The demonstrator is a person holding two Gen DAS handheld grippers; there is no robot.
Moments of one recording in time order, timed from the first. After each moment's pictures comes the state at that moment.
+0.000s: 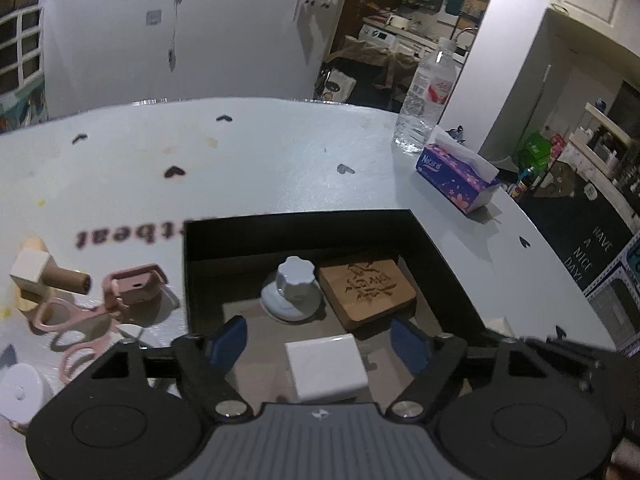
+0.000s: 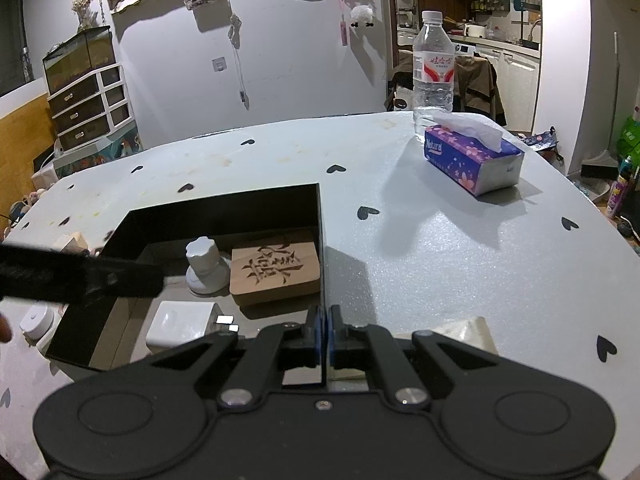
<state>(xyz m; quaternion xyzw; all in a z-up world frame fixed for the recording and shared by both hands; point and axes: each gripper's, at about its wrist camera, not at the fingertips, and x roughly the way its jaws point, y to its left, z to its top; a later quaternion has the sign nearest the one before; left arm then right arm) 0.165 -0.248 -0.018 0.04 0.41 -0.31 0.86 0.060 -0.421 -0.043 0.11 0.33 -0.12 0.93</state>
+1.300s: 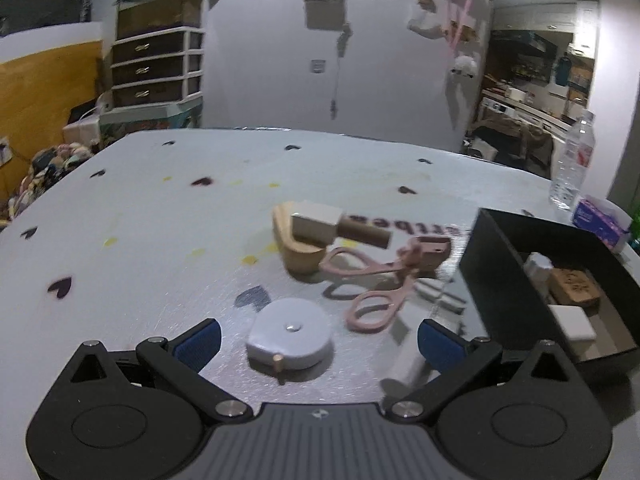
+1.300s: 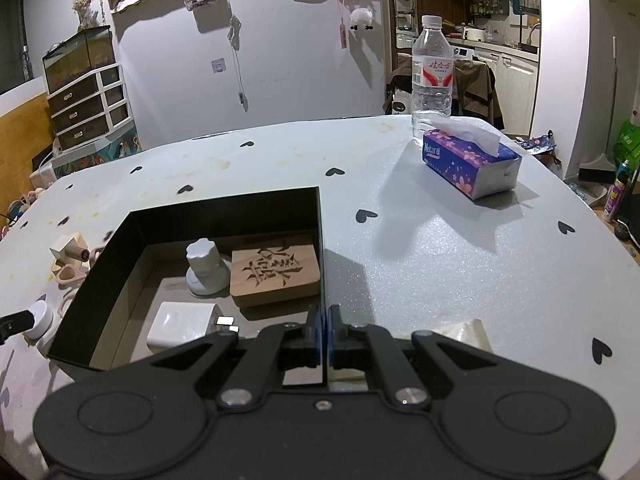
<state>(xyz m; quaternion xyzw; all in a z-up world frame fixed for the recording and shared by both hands) 0.149 -0.072 -0.057 0.01 0.32 -0.12 0.94 0.057 -0.420 -0.040 0.11 0.33 -0.12 0.93</state>
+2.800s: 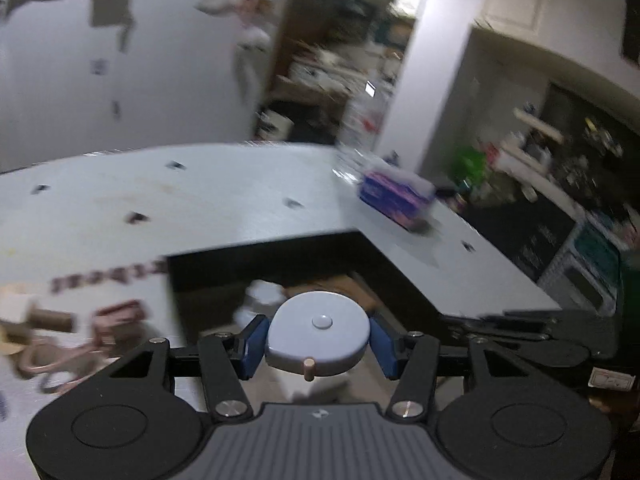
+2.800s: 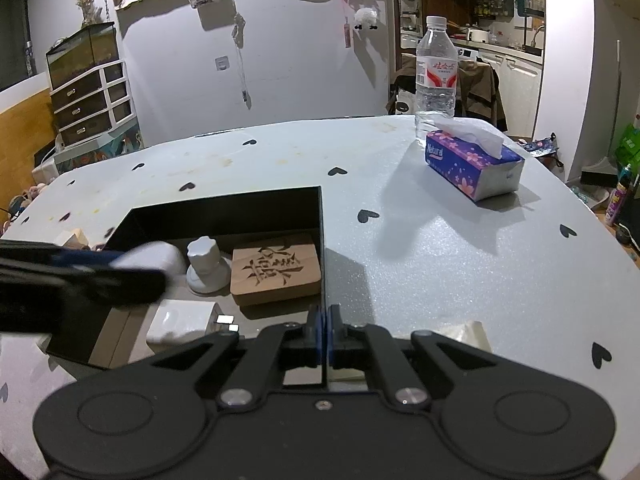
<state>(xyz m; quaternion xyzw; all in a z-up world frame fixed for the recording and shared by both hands) 0.150 -0.230 -0.014 0.03 0.35 -0.41 0.84 0.058 -0.418 -0.041 0.10 0.33 -0.12 0.93</state>
